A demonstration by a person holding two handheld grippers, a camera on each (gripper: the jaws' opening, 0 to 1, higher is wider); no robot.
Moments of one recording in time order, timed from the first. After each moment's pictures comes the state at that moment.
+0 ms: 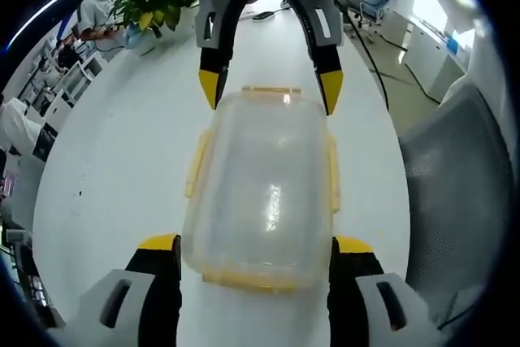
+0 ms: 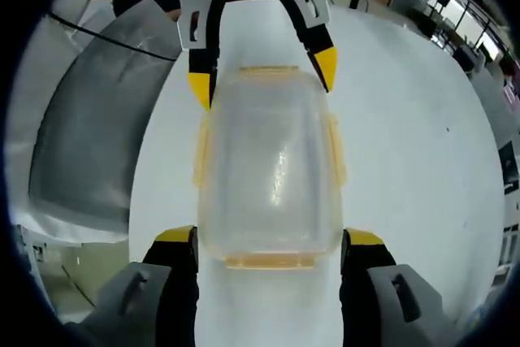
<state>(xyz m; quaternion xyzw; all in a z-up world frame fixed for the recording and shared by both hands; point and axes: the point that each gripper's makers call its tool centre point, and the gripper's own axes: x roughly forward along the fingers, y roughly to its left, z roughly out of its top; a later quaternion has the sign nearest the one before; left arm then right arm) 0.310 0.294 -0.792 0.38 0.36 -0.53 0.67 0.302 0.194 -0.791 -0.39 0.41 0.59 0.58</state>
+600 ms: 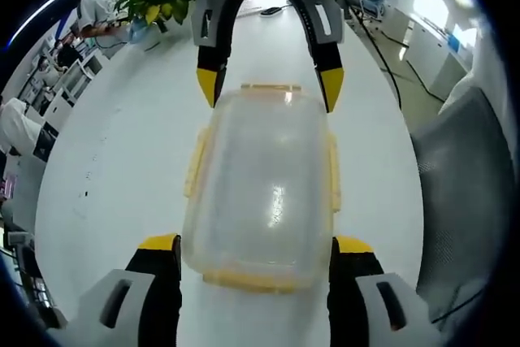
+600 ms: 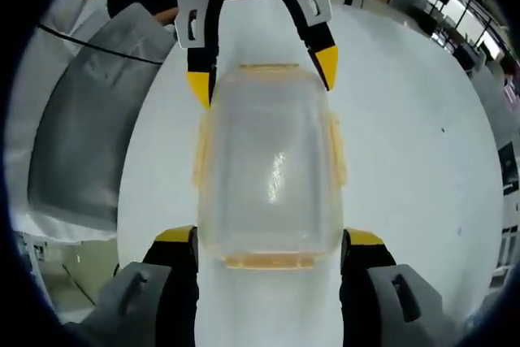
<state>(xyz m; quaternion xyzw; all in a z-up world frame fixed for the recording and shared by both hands) 0.347 0.302 -0.789 0.39 0.36 -0.53 0.66 0.338 0.202 -0.789 -0.39 0.41 0.59 0.58</state>
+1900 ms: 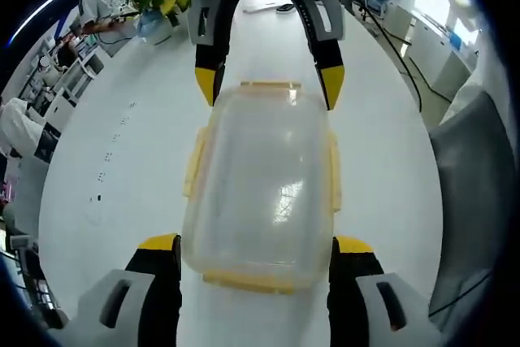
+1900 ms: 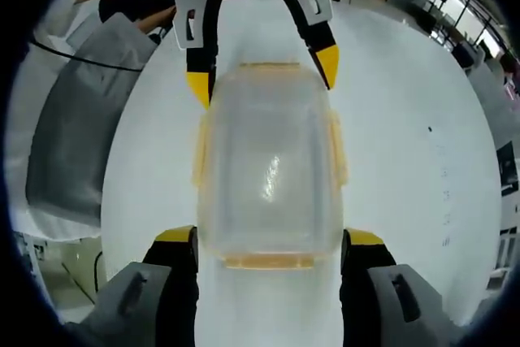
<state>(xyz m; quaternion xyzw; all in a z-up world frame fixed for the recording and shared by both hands) 0.398 0.305 -0.788 0.40 0.36 -0.53 0.66 0.385 0.204 -0.788 -0.39 0.42 0.58 0.58</state>
